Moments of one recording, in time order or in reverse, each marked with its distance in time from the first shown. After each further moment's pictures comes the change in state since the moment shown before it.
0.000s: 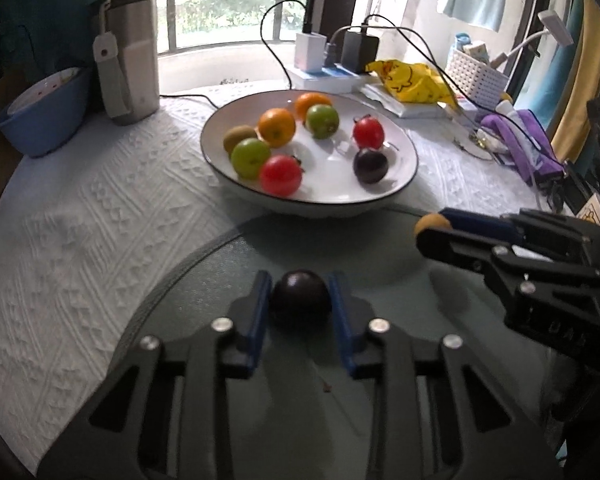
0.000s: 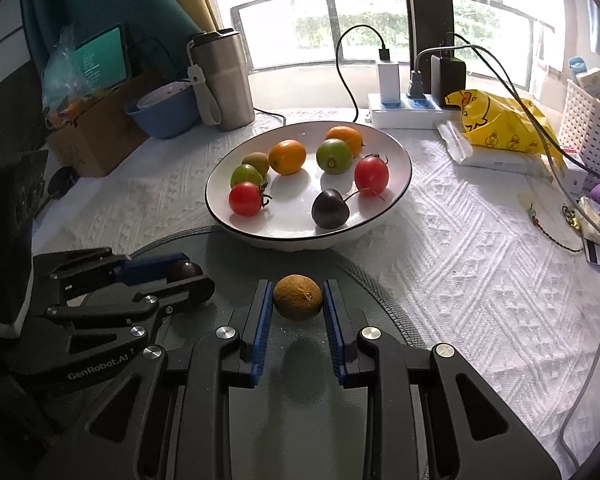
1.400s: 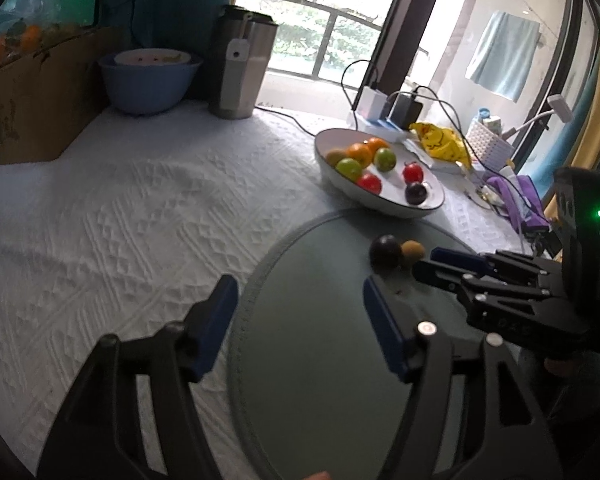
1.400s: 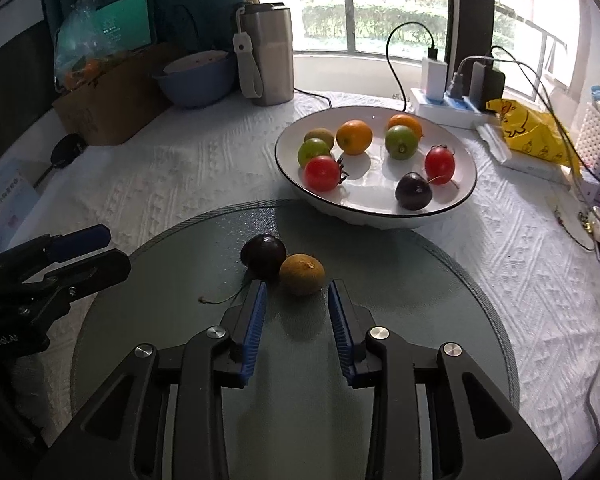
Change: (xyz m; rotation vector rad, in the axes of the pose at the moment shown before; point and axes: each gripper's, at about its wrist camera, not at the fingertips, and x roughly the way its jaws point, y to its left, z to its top) left arm -0.072 0.078 -0.051 -0.201 -0.136 -0.020; right arm 0.016 0.065 -0.007 -0.064 0.063 -0.036
